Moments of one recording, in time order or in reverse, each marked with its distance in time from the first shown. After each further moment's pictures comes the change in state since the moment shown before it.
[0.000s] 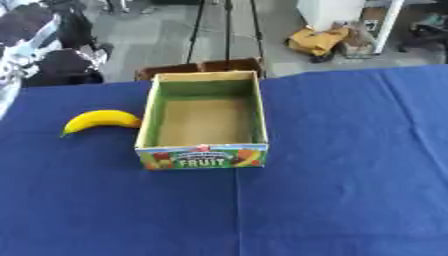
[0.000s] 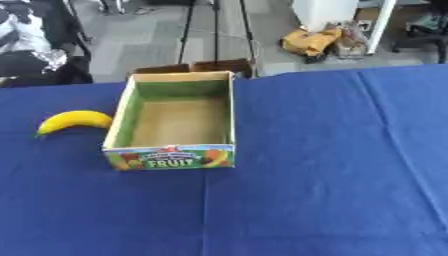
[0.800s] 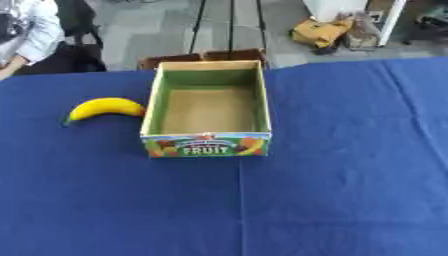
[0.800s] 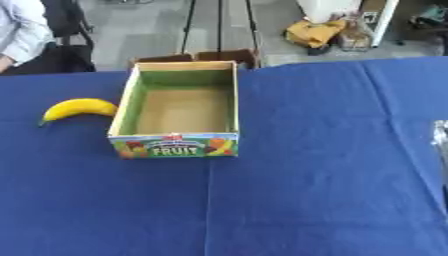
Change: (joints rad) left arm 0.216 0.104 0.059 -0.429 0.315 0.124 0.274; right arm 0.006 0.010 -0.006 0.000 0.006 -0.009 -0.009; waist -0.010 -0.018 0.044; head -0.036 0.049
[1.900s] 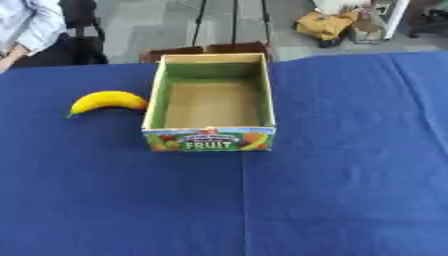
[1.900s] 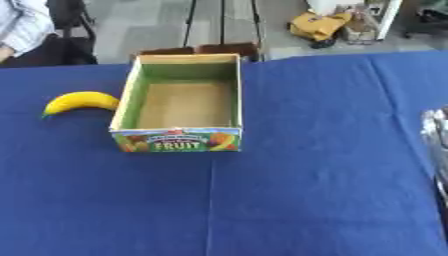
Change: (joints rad) left arm 0.257 -0.145 0.096 -0.293 0.218 -0.221 0.497; right arm -0.007 -0.003 0.000 0.000 0.036 -0.064 -0.147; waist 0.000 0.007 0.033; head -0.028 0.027
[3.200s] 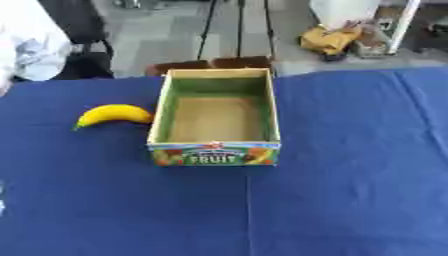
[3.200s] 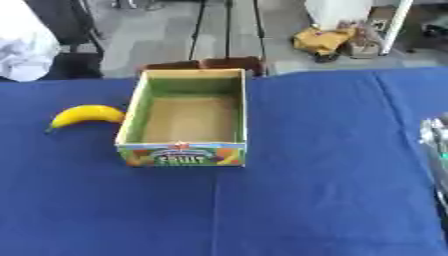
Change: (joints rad) left arm 0.038 -0.298 0.008 0.000 0.026 -0.378 0.218; right arm -0.036 -0.022 0.012 0.000 0.000 -0.036 -0.035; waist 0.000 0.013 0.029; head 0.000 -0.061
